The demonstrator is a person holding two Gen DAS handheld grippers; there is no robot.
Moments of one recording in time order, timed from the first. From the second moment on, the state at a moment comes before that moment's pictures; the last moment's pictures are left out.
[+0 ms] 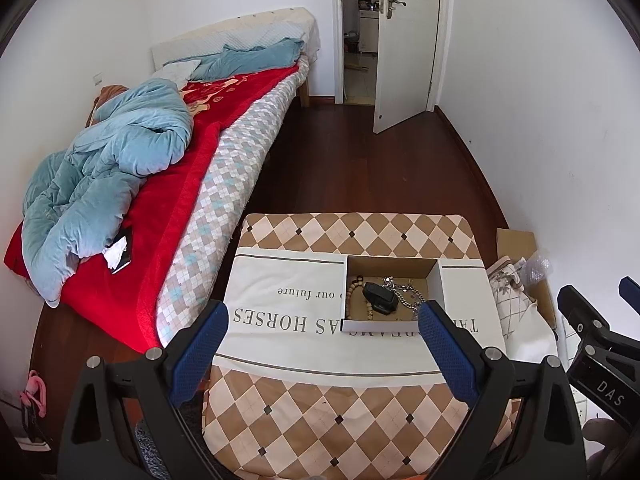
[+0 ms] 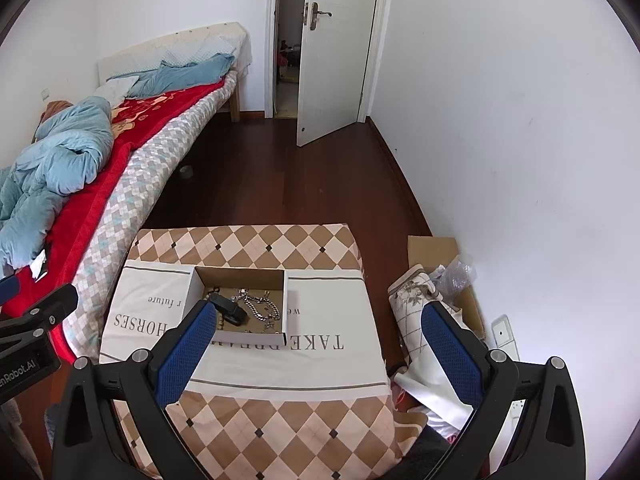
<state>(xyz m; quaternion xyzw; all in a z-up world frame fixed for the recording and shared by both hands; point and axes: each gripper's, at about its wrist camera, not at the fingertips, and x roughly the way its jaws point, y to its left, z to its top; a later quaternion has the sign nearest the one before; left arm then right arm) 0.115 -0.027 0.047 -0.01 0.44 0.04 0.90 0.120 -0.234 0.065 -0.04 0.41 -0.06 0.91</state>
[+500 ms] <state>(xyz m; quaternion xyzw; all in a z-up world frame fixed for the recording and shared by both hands) 0.113 -0.027 0.046 -0.01 0.44 0.04 0.90 0.116 -0.231 0.064 -0.04 0.41 -0.05 0.91</state>
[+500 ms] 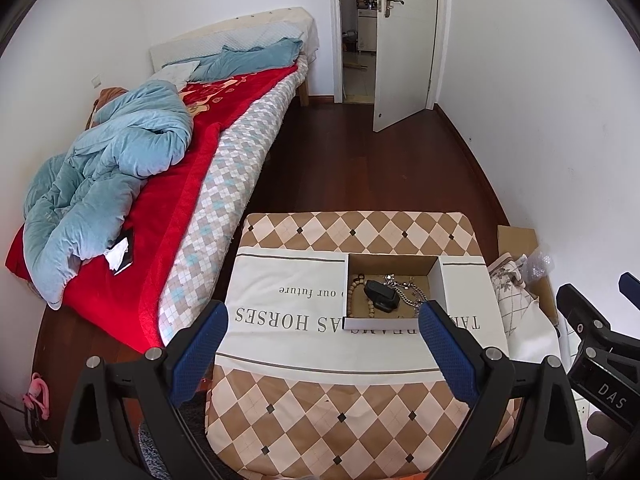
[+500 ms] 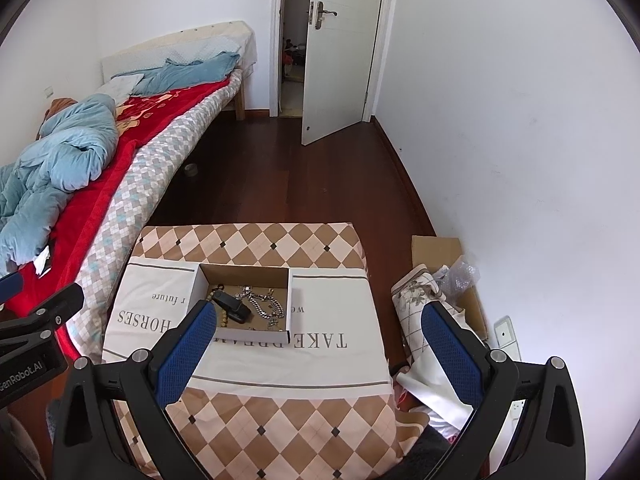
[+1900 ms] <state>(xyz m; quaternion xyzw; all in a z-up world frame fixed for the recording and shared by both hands) 0.103 -0.016 0.055 -0.01 0.43 0.03 0.90 0.106 -0.219 0.073 -0.04 0.41 -0.03 0.91</state>
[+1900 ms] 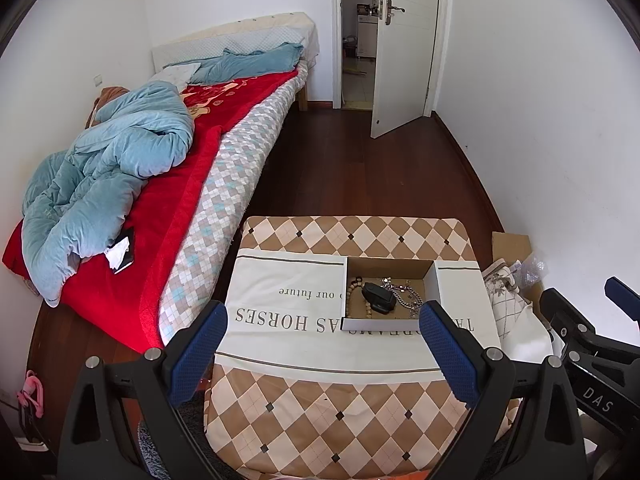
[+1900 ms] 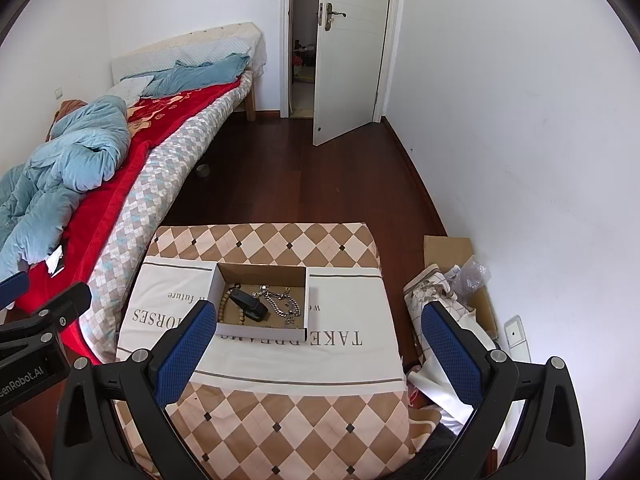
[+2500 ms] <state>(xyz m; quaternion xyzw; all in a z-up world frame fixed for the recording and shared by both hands) 0.099 -0.017 0.056 -0.02 0.43 0.02 0.90 0.108 -0.219 0.076 -0.04 0.41 -0.03 0.91</state>
